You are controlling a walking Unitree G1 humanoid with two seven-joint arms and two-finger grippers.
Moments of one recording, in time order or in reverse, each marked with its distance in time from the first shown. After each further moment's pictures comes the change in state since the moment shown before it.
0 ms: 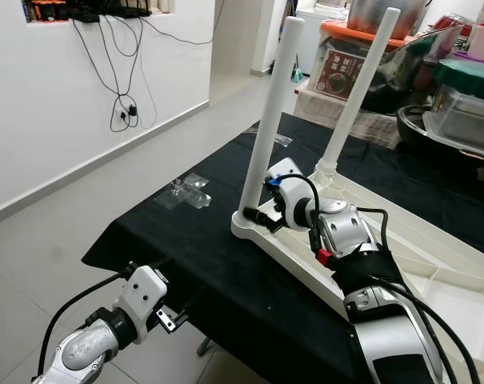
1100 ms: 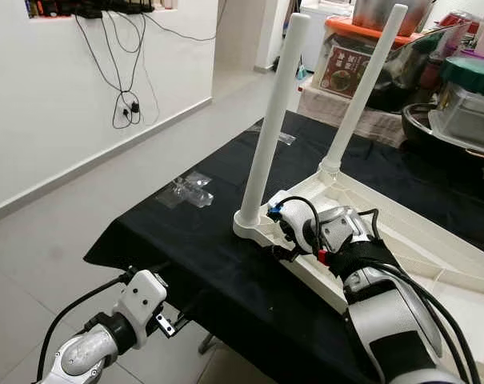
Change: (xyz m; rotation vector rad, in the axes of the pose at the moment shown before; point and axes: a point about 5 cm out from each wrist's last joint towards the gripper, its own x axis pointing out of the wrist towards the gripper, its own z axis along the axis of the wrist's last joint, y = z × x) left arm -0.003 -0.003 -0.002 -0.010 0.014 0.008; right arm 0.003 -0.017 -0.040 -0.107 0.397 0.070
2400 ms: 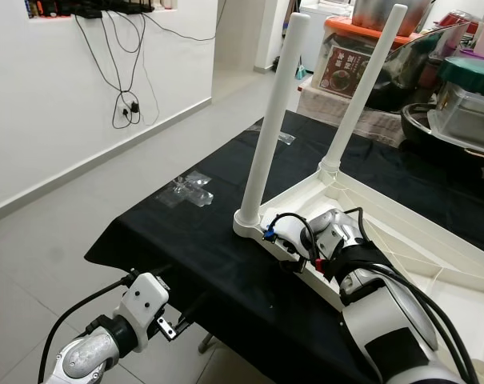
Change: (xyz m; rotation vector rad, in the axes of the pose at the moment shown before) left arm -0.001 -0.003 -0.002 0.002 0.018 -0.003; right arm 0.014 0.013 -0.007 -0.442 0.158 0.073
